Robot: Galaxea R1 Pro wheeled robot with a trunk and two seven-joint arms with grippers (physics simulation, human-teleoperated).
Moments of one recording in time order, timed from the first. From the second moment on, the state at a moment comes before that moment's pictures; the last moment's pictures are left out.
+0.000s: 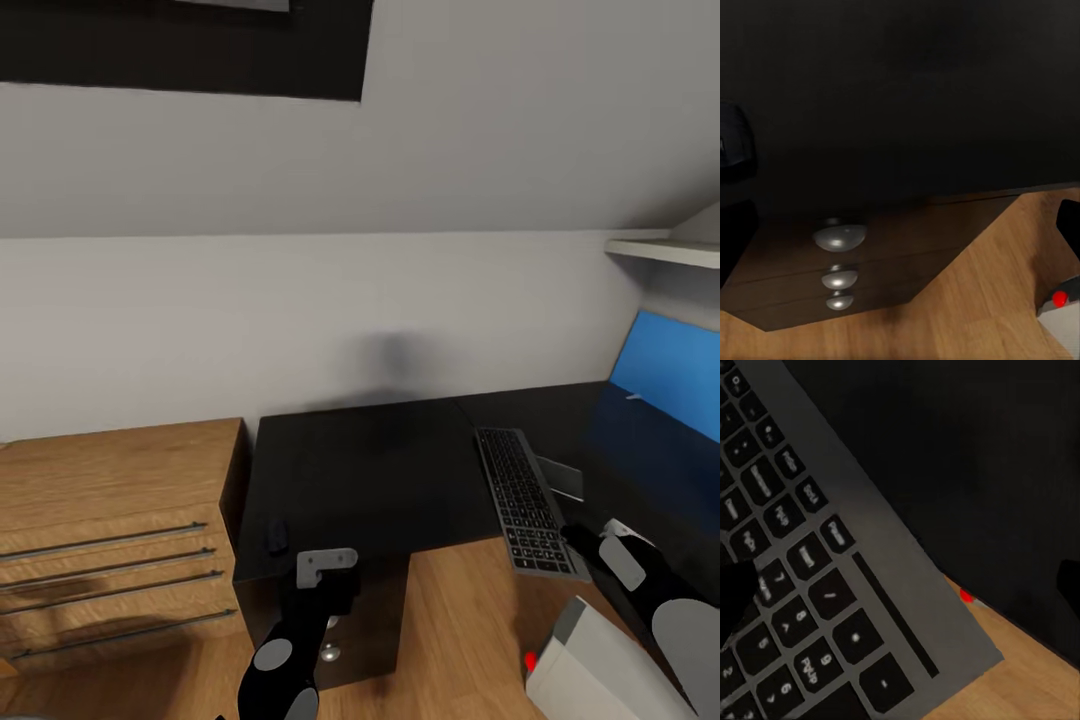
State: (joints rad) left arm -0.13 -0.09 -0.56 -1.56 0.37 0.43 0.59; right arm -0.76 -0.33 -0.11 -0.37 -0.64 0.30 -0.18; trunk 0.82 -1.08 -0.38
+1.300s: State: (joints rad) left arm -0.13 -0.09 -0.56 -1.55 0.37 0.43 0.59; right arm -0.46 -0.28 -0.11 -1.07 -0.81 0.50 -0.19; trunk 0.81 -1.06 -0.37
